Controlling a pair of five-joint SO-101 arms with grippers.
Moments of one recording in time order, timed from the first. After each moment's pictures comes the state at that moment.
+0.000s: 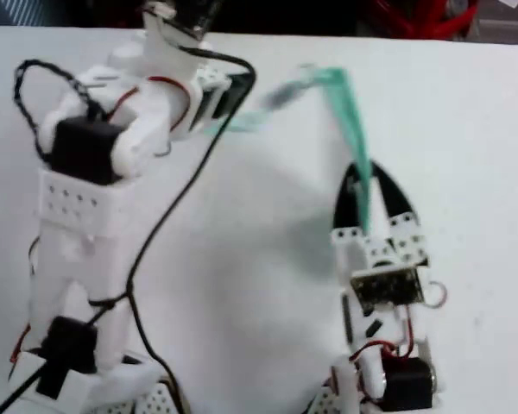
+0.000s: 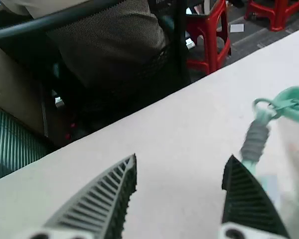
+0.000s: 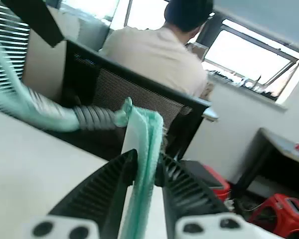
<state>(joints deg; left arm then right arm) 11.8 -8.9 -31.6 78.2 -14.6 -5.5 -102.9 72.9 27.3 24.1</state>
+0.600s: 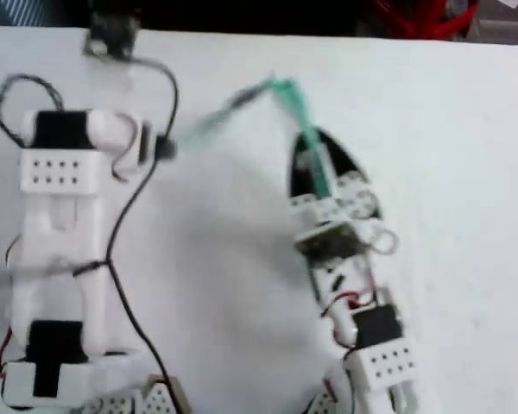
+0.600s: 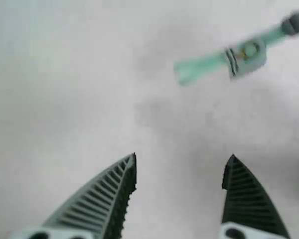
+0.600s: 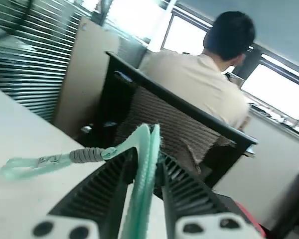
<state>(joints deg) -6.6 -9.9 3.8 82.9 -5.1 -21.0 -68.7 75.4 -2.5 29.3</state>
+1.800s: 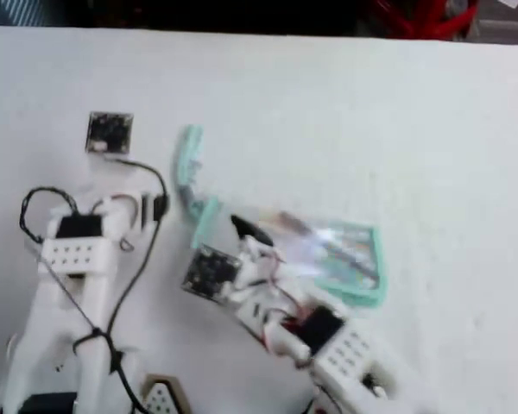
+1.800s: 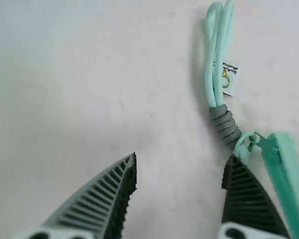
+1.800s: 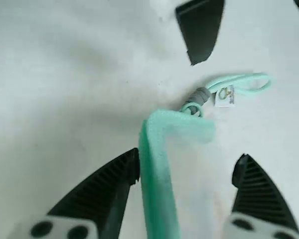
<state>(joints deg) -9.9 -31.9 54.5 41.6 -5.4 -47.3 -65.5 75.6 34.4 29.6</state>
